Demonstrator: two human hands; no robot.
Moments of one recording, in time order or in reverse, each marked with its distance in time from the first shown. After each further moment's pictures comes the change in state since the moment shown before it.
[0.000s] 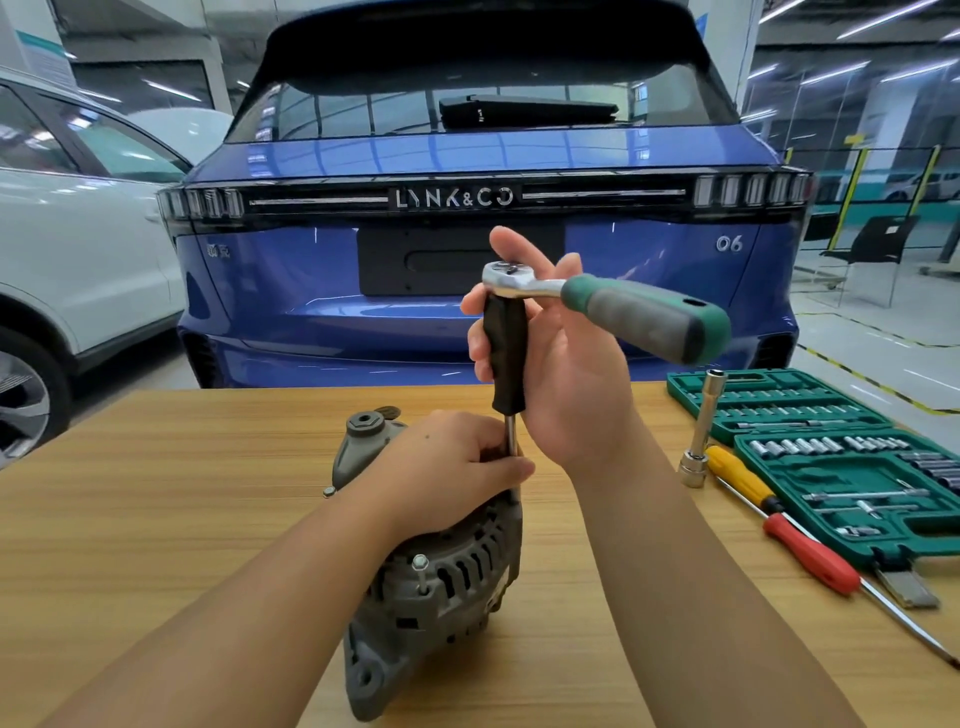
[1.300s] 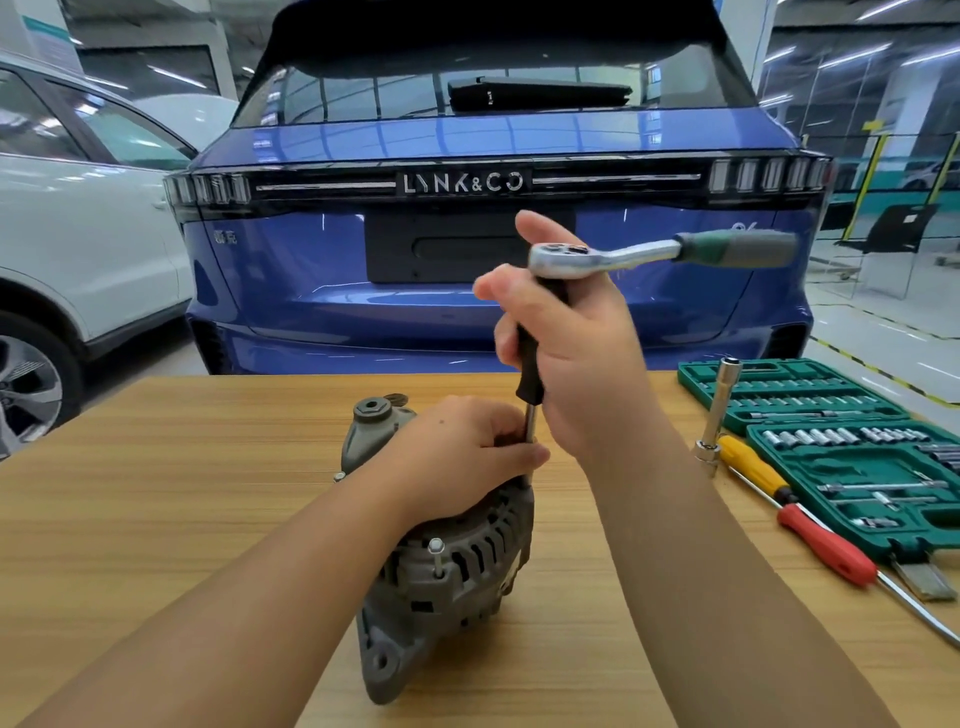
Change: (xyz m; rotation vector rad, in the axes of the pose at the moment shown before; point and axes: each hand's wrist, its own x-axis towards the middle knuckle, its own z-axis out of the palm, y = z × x) left_hand 0.000 -0.001 0.000 -0.040 -0.044 0.011; right_hand -0.008 -0.006 0.011 -0.265 0.184 -0.125
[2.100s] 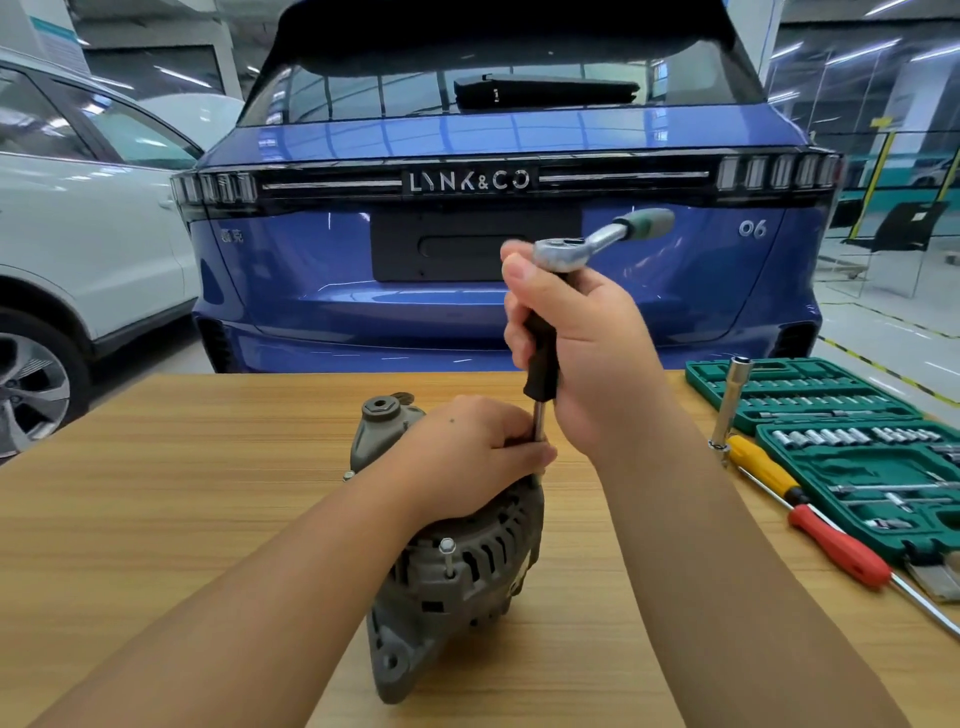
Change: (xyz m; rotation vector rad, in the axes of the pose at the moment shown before) left_hand -0.002 0.002 -0.001 0.030 -0.005 0.009; right_hand 0.003 0.003 0.000 0.040 0.018 0.148
